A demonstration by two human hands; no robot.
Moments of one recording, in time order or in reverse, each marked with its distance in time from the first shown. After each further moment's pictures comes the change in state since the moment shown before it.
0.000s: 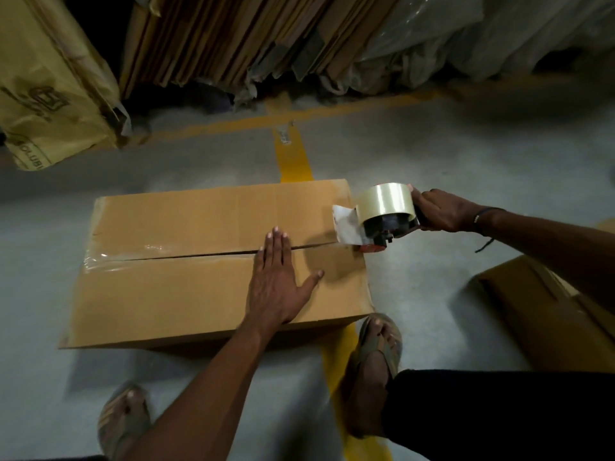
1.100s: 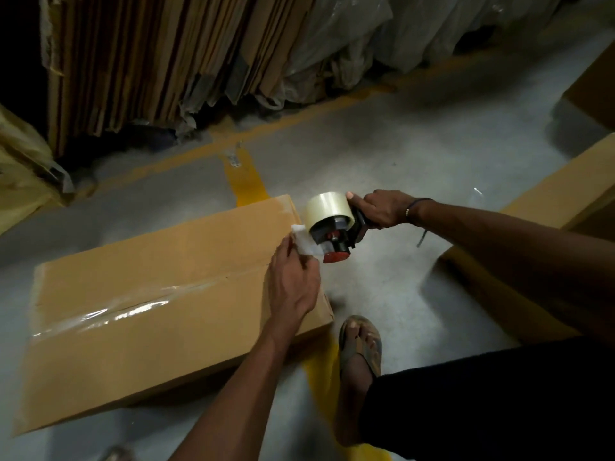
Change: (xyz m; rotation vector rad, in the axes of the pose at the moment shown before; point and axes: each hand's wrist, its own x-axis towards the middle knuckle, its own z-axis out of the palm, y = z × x) left_hand 0.033 0.127 -0.018 -0.552 0.036 -0.121; right_hand 0.017 0.038 0.005 -0.139 0.005 0.012
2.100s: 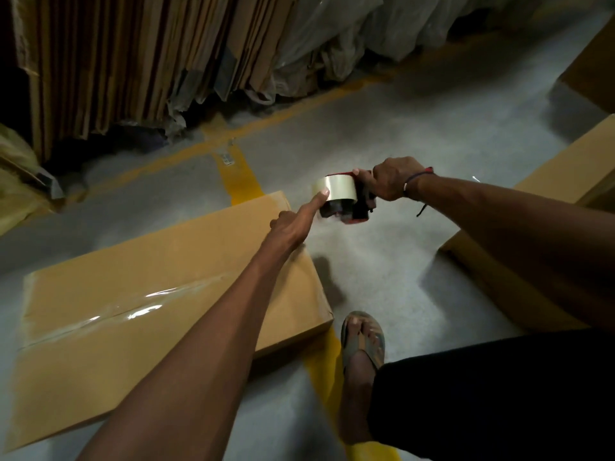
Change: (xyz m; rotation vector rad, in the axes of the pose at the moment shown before) left_hand 0.093 0.059 -0.022 -0.093 -0.391 -0.356; right_hand 0.001 0.009 -0.033 -0.319 0.153 0.270
